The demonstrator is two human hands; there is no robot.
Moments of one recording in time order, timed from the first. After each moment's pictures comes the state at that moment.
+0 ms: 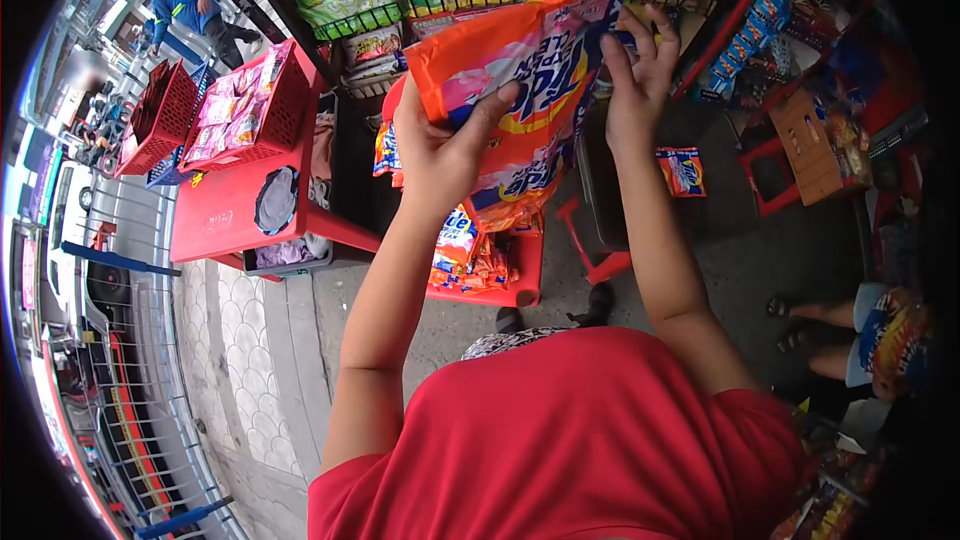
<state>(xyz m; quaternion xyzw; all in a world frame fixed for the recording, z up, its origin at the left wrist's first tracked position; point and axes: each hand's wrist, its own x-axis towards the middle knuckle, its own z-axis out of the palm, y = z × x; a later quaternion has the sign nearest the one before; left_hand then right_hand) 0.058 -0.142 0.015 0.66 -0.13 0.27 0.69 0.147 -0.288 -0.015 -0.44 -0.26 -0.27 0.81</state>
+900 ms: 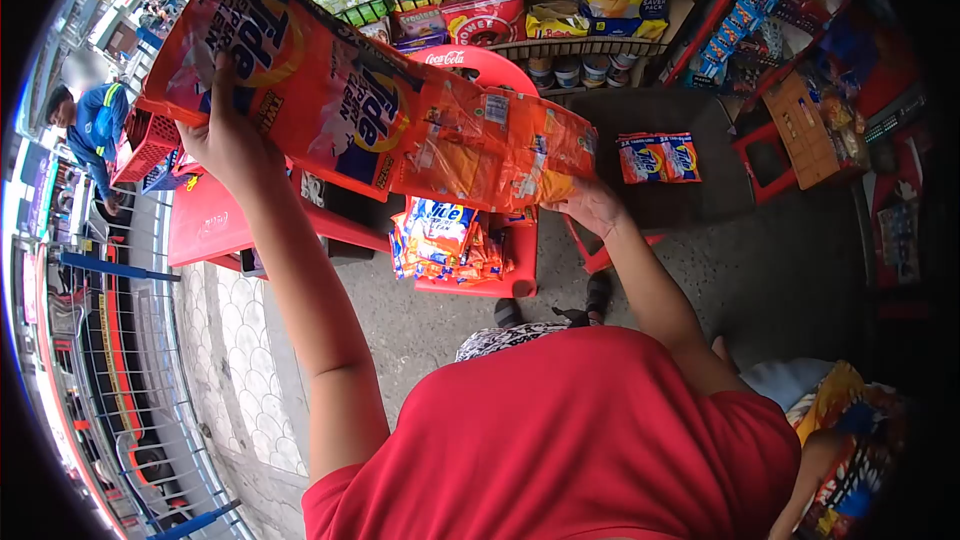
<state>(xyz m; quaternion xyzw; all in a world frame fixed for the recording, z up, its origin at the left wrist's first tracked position) 0.058 -0.039 0.061 0.50 -0.03 0.55 0.67 0.095 -0.341 -0.201 -0.31 -0.09 0.32 0.89</state>
